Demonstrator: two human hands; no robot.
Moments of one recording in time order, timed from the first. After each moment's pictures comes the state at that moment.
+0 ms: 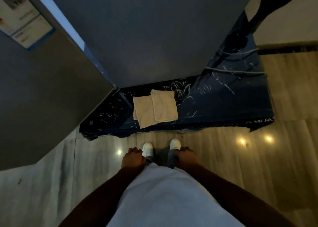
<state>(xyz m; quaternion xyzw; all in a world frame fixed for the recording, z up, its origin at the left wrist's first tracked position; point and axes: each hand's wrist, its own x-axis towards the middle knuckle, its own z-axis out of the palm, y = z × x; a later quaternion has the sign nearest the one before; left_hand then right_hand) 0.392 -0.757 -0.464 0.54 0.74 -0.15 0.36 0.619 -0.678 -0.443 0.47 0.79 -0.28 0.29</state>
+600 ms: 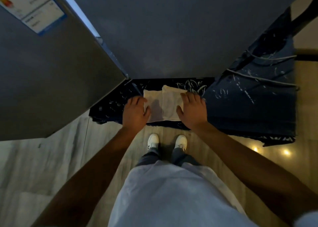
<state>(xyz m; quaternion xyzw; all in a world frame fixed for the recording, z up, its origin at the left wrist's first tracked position) 0.356 -0.639 -0.398 0.53 0.82 0.12 0.14 0.567 -0.518 -0.406 0.46 0.87 -0.14 0.01</state>
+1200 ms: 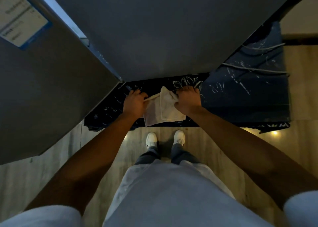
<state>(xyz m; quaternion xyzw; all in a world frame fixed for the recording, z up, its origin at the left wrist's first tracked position) 0.316 -0.577 -0.419 0.59 0.78 0.02 0.23 0.529 -0.481 -0.406 0.49 0.84 -0.16 0.16</state>
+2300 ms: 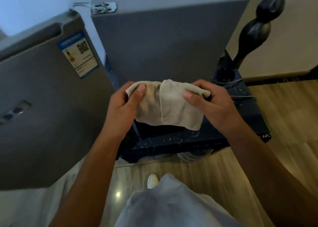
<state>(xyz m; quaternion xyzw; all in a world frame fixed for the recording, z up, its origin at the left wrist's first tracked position) 0.342 -0.660 -0.133 0.46 0.60 0.55 0.35 0.565 -0.593 -0.121 0.38 0.71 -0.49 -0.35</state>
